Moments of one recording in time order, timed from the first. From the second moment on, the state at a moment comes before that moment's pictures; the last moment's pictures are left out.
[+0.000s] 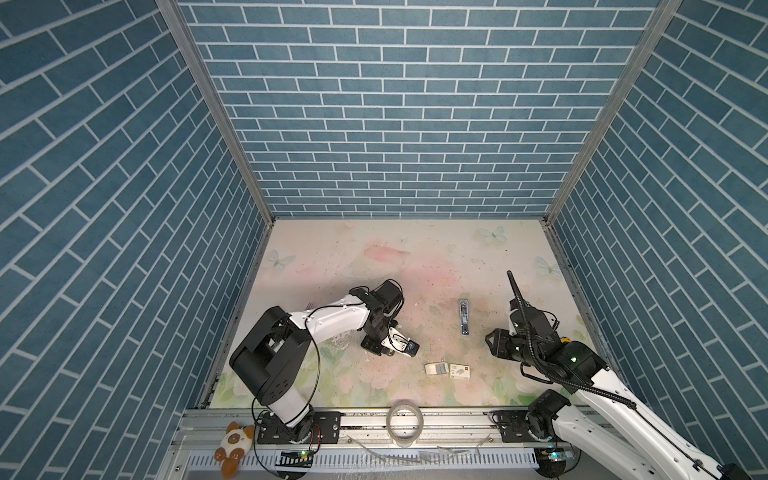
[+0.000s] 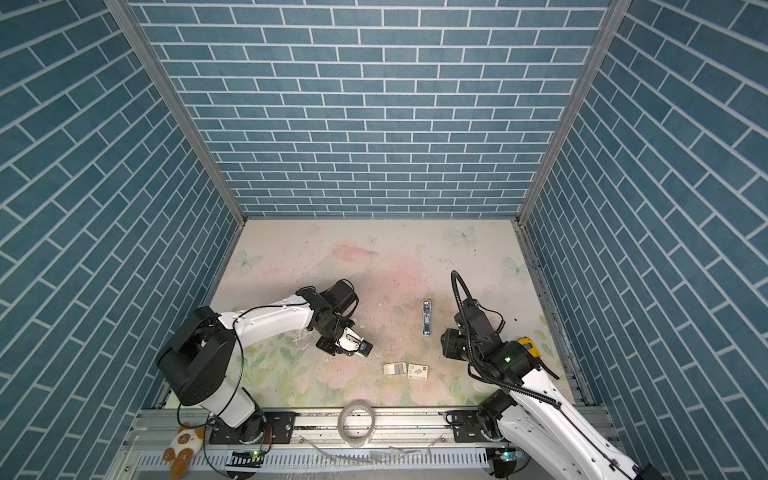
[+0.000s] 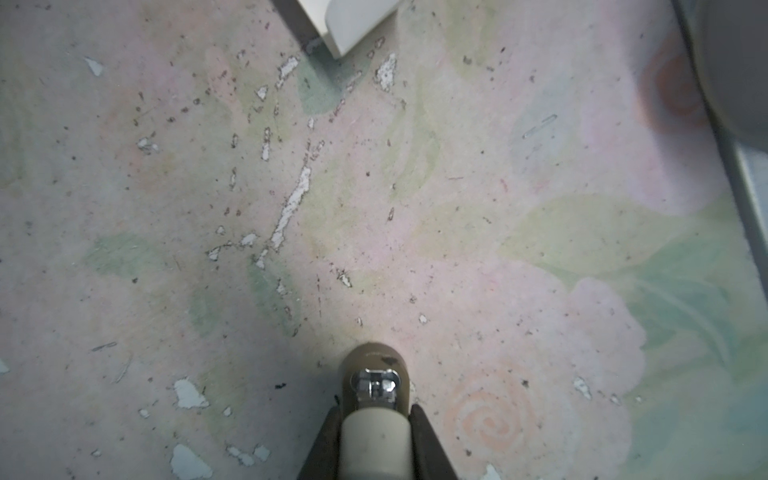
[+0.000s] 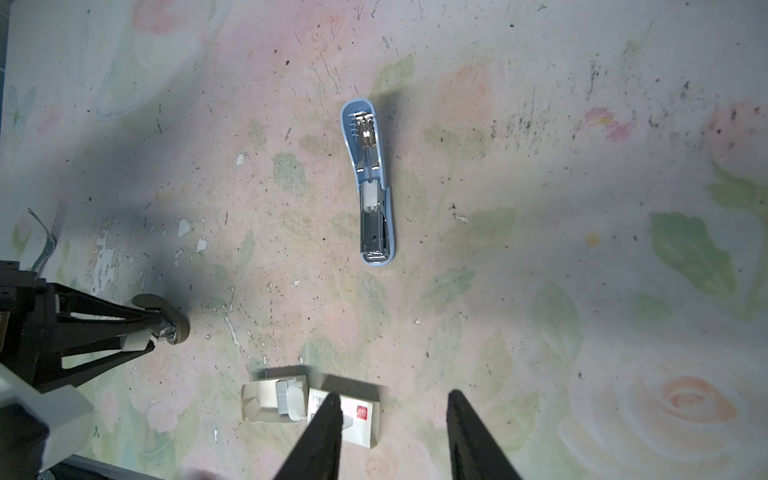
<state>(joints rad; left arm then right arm) -0.73 1.63 0.97 -0.77 0.26 1.34 0.62 0.68 0.59 -0.83 0.03 0.69</state>
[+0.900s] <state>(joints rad) -0.73 1.60 1.23 -0.87 0.42 0.97 0.63 1.01 0.61 -0.40 -0.43 0.67</state>
